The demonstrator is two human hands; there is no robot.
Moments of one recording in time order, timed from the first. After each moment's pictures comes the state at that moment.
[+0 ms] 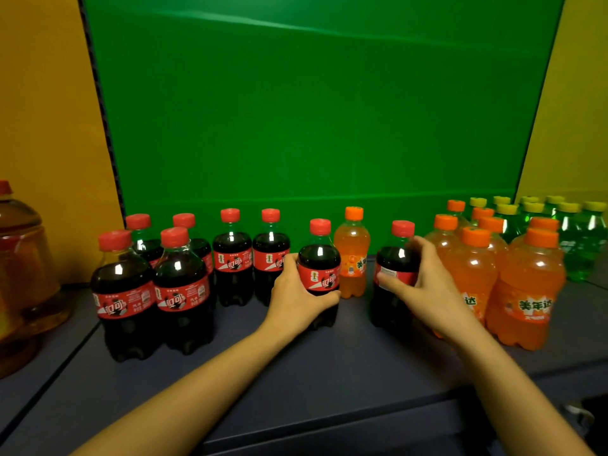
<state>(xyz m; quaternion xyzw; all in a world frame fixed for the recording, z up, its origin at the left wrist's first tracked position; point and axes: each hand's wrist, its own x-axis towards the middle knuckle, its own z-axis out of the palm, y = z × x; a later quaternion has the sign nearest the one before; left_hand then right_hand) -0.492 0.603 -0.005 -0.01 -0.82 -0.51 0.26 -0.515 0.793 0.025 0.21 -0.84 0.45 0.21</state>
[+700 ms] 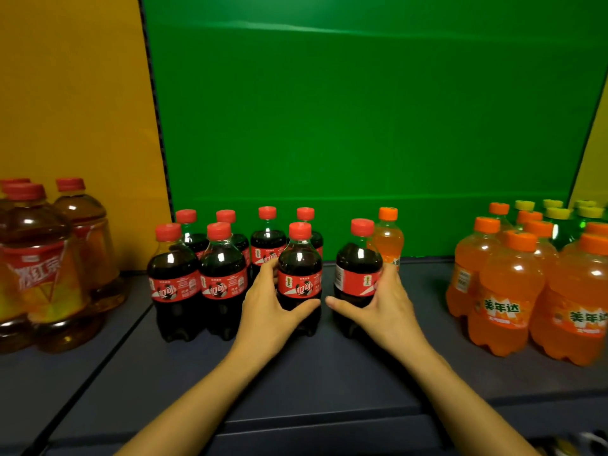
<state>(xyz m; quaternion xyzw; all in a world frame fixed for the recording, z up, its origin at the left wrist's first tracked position) -0.429 0.556 -0.012 0.01 -0.82 -0.46 0.34 -0.497 0.716 -0.006 0.24 -0.83 0.46 0.18</state>
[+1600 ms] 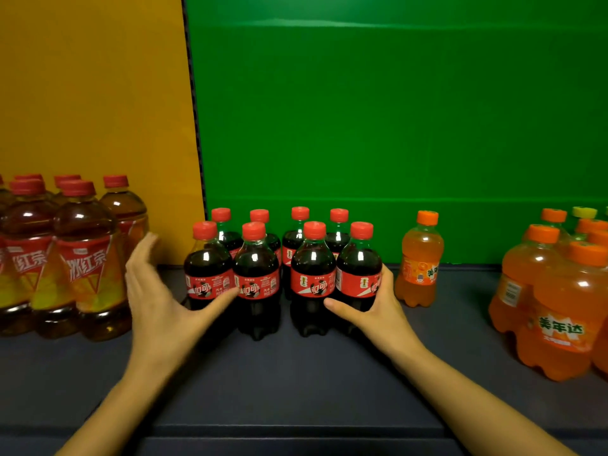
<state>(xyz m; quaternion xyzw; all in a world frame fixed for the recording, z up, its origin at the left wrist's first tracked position) -0.347 0.464 0.005 0.16 -0.79 -0.25 0.54 -0.504 0.672 -0.018 0.31 -0.72 0.62 0.01</state>
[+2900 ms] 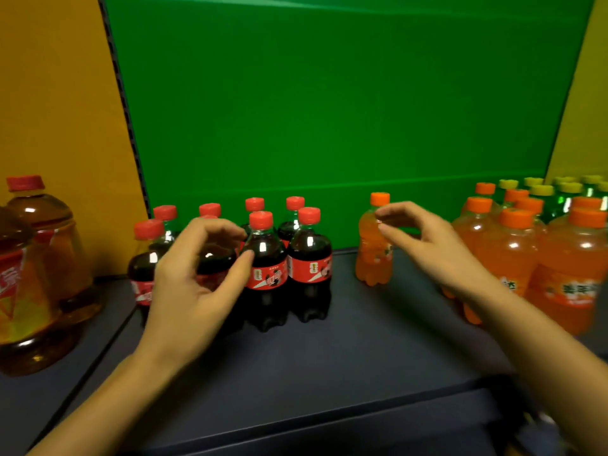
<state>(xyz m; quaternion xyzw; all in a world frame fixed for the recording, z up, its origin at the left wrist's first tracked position) -0.369 0.519 0.043 -0.12 -0.79 -0.35 0.48 -0.511 0.752 0.059 0.34 -0.80 0.46 0.19</state>
